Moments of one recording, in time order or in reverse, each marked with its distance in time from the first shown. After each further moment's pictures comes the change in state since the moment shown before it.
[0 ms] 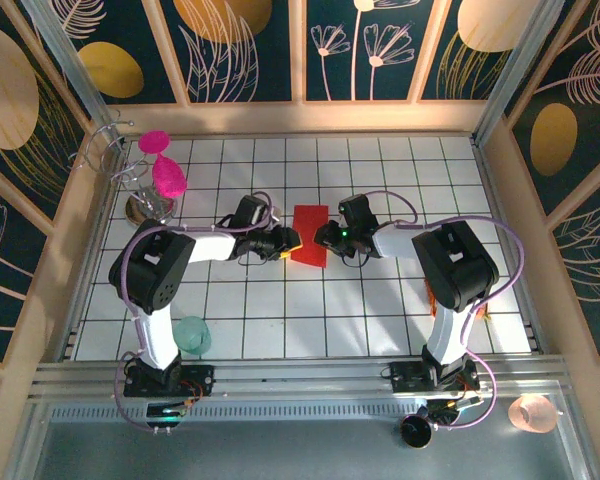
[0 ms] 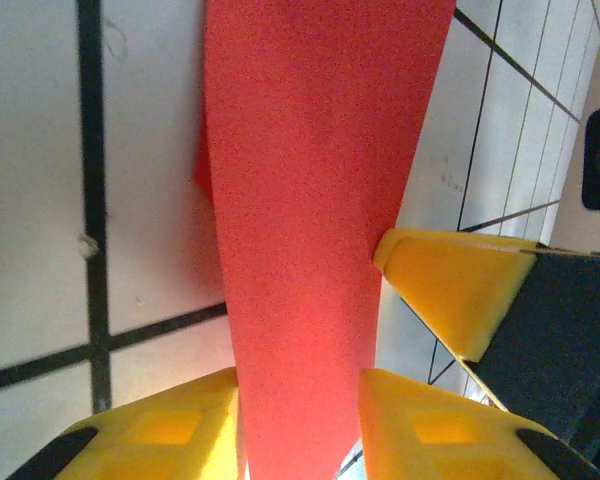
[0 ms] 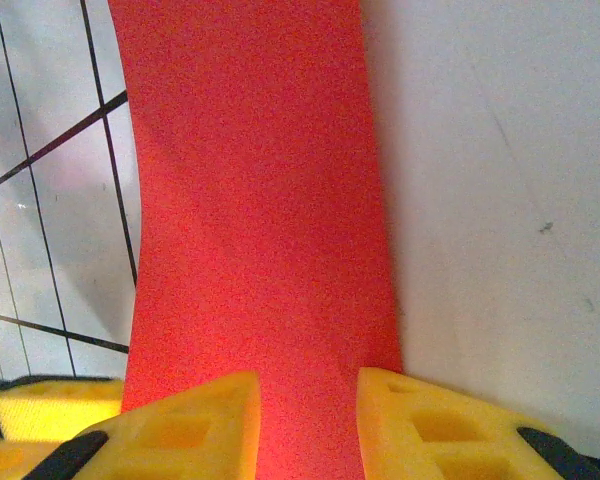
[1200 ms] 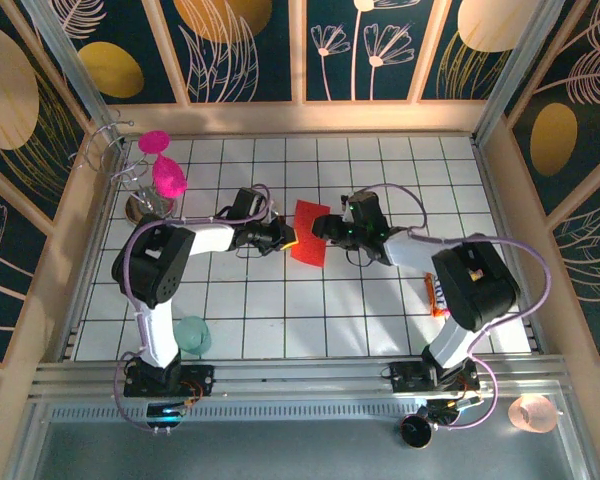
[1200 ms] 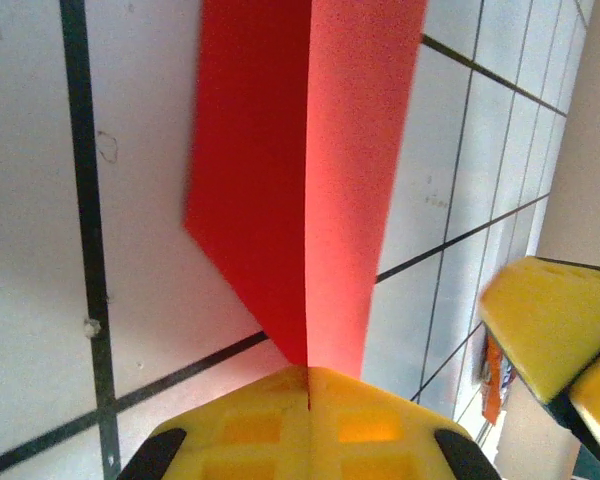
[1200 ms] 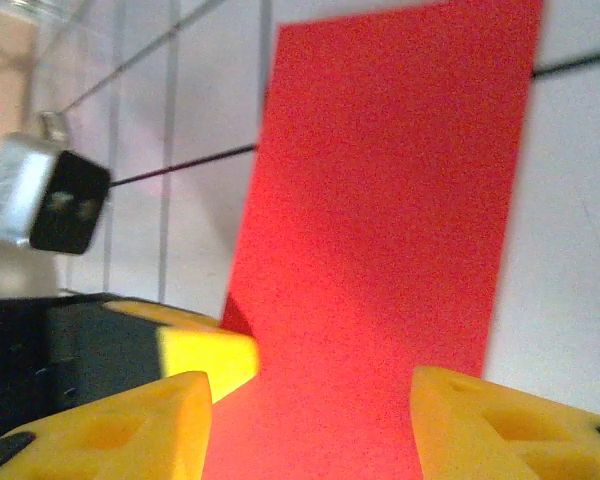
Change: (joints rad) left arm 0.038 0.025 0.074 -0.064 0.052 0.063; right arm 0.002 -0.193 -0.105 0.137 0.012 -0.108
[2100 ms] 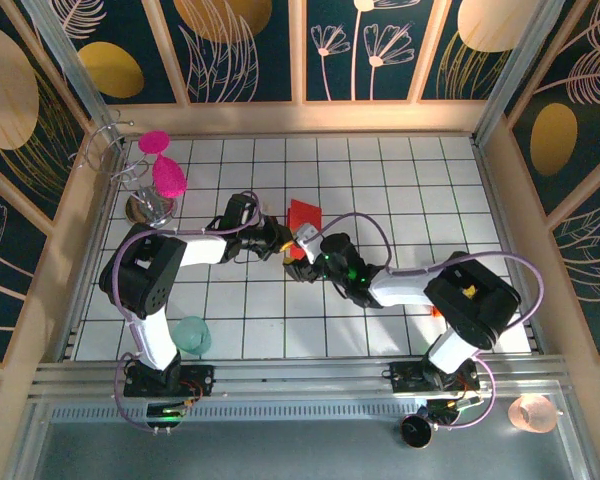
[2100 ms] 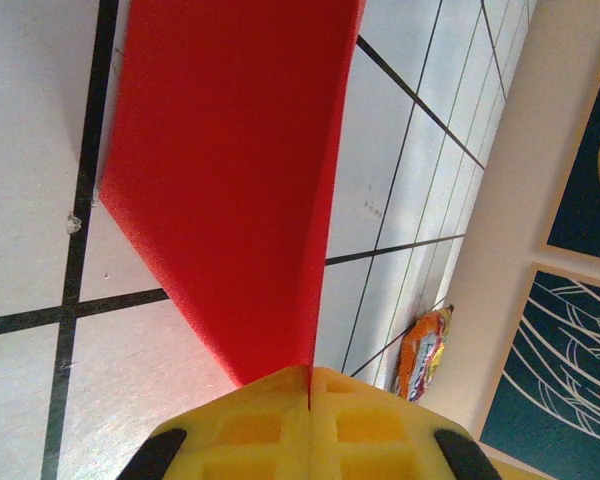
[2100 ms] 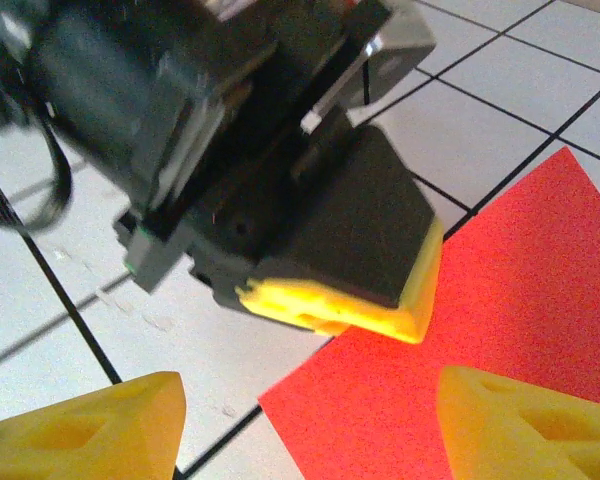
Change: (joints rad) left arm 0.000 -0.089 -0.148 0.202 0.002 -0.272; right arm 0.352 -0.039 -0.203 0.364 0.341 -0.782
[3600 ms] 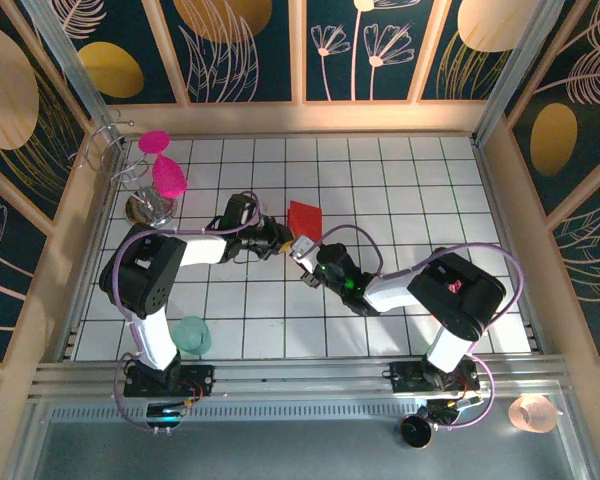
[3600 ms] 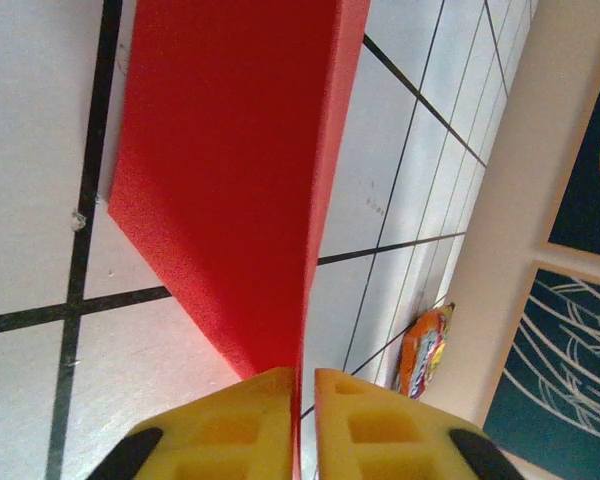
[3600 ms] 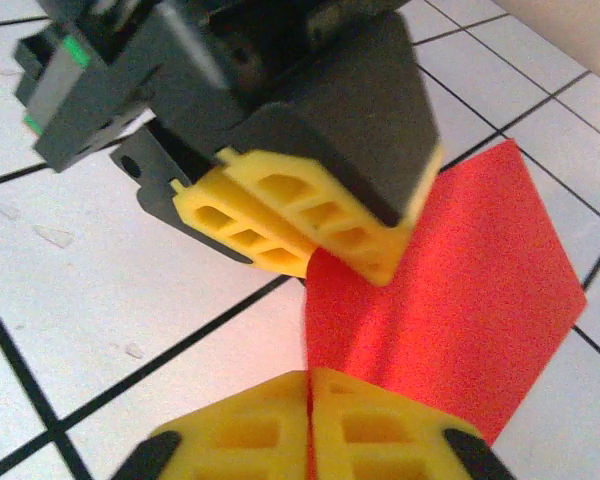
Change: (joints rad) left arm 0.009 0.002 0.000 -0.009 0.006 0.013; right arm 0.034 0.076 -0.047 0.105 0.149 -0.207
